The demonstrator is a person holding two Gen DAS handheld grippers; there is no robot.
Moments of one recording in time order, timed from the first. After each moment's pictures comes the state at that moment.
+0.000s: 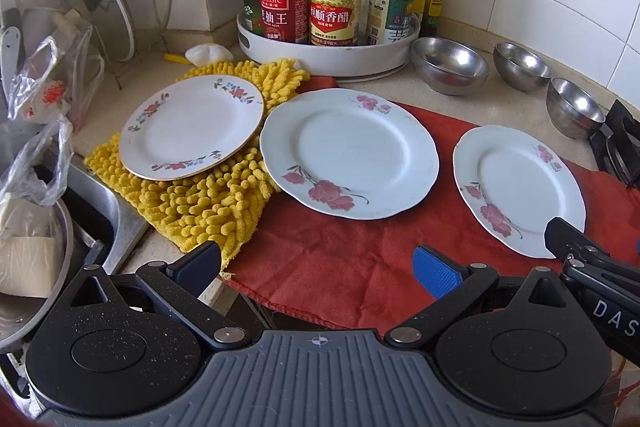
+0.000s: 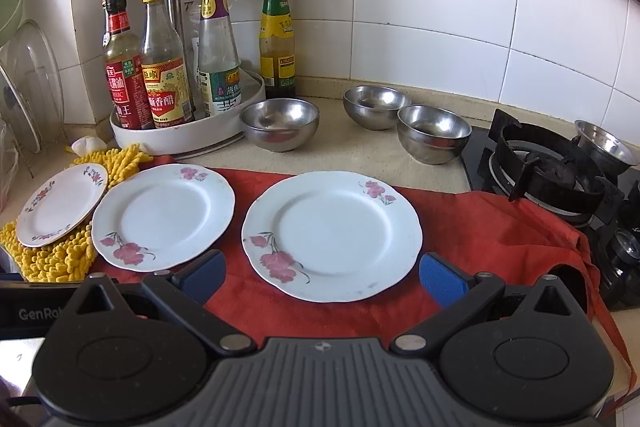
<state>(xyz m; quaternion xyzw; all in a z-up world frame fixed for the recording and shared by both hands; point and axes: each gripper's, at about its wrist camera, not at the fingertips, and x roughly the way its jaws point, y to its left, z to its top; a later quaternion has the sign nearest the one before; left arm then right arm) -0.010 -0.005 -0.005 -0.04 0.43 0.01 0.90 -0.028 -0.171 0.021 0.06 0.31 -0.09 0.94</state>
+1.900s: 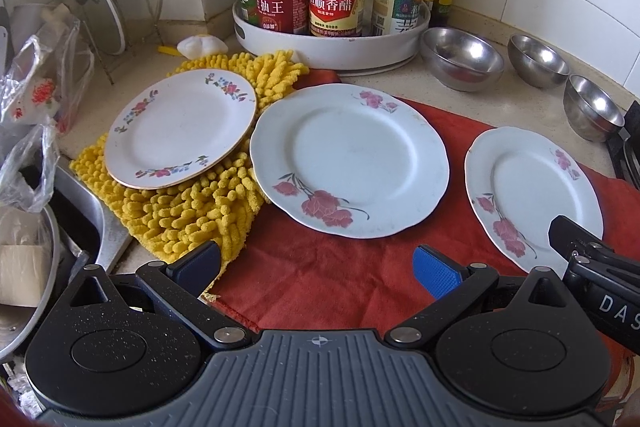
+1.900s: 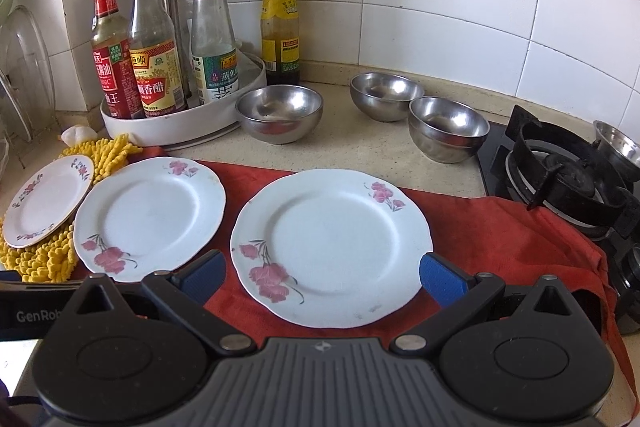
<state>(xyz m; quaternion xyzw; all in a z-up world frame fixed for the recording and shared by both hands) 0.021 -0.015 -0.017 -0.03 0.43 0.02 0.90 0.015 -0.186 0.013 0.06 0.34 -0.07 0.94</state>
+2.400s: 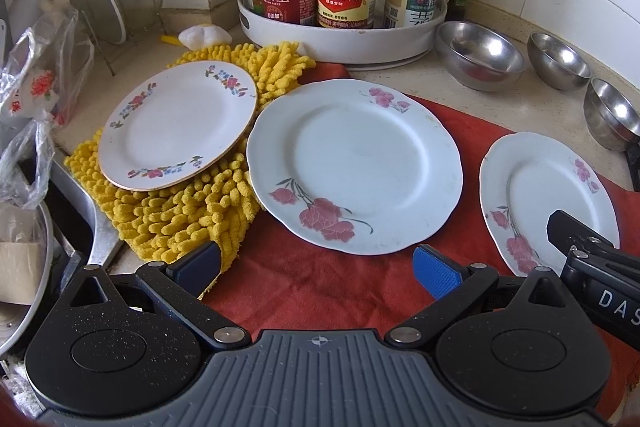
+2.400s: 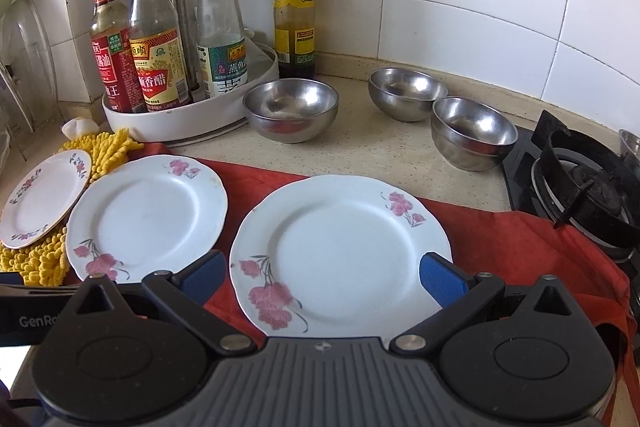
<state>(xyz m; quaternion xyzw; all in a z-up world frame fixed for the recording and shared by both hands) 0.044 -0.021 -0.026 -0.02 0.46 0.05 0.88 0.048 -0.192 0.005 0.05 0.36 -0.05 0.93</state>
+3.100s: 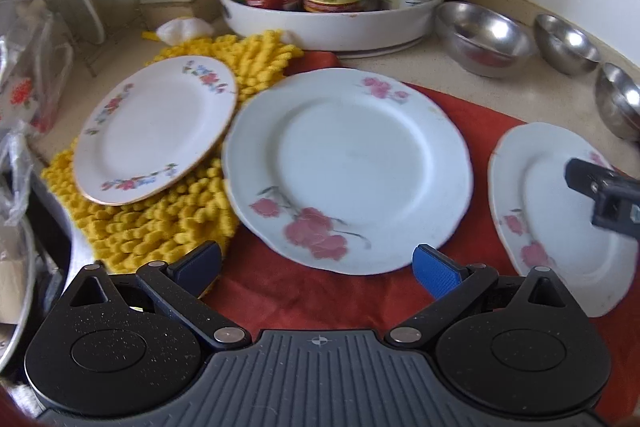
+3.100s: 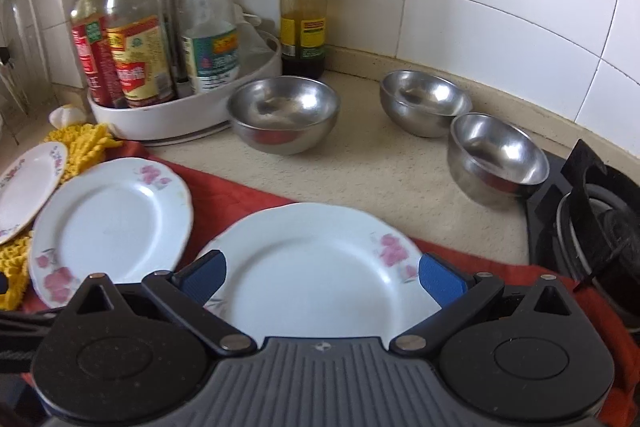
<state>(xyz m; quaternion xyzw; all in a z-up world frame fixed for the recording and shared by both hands) 0.068 -0.031 -0.044 0.00 0.48 0.03 0.88 0.110 -0.238 -0.011 0.01 0.38 -0.01 0.93</state>
